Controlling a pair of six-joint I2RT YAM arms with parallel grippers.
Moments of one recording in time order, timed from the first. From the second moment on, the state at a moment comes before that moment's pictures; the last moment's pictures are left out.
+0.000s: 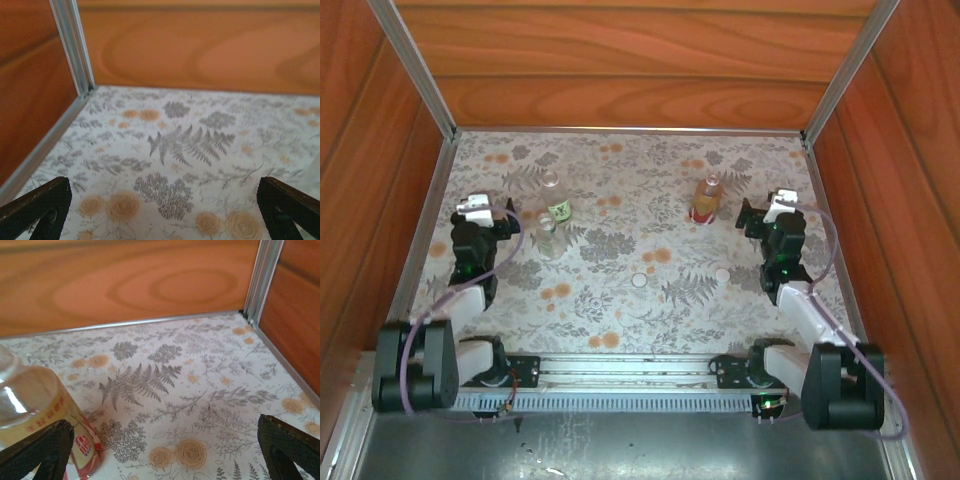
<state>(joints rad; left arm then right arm) 0.03 1.09 0.27 0.69 -0.05 -0.04 0.05 1.03 0.44 0.33 0.09 0.06</state>
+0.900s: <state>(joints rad) -0.21 1.01 0.32 0.43 0.27 -0.02 0.60 1.01 0.68 -0.02 0.04 -0.14</state>
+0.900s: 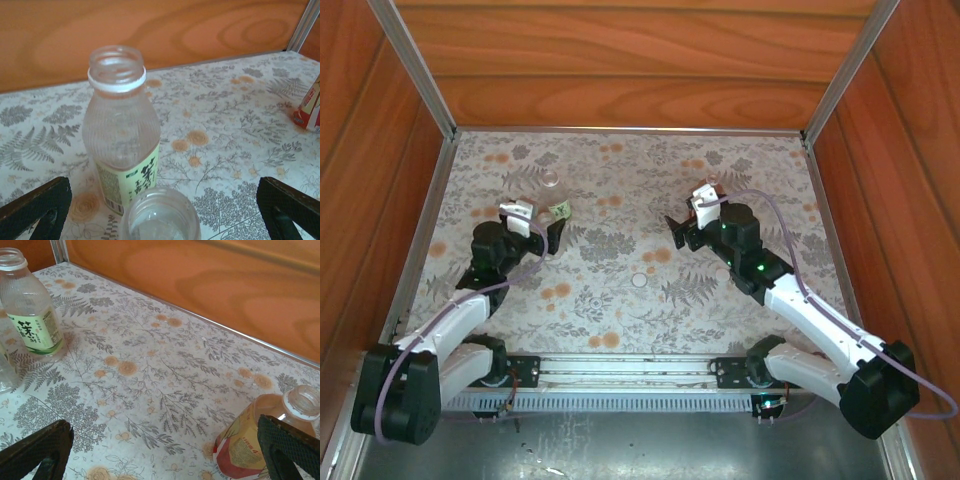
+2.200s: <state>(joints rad) -0.28 1.14 0.40 0.41 0.36 -0.01 0.61 1.05 0.68 0.04 0.11 -0.11</state>
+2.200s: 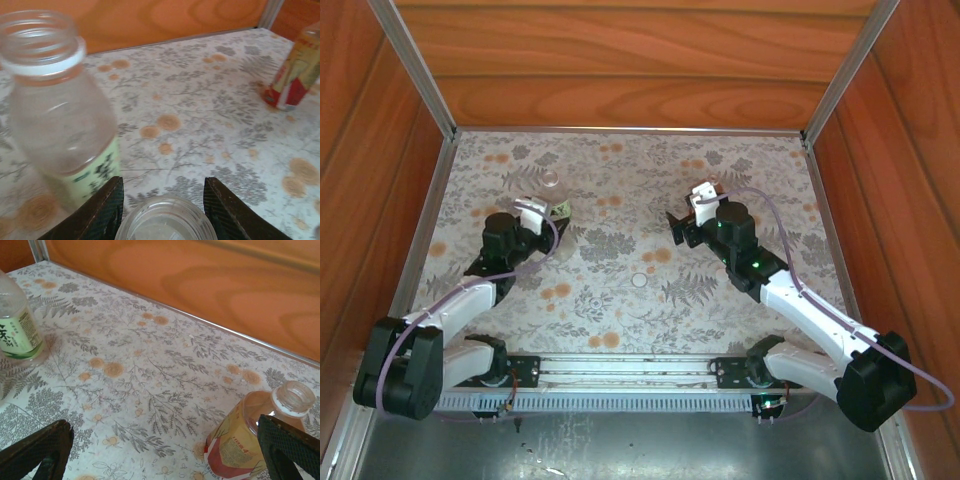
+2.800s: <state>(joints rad) -0.57 1.57 0.78 0.41 0.51 0.07 0.61 1.05 0.66 0.07 0.17 -0.08</state>
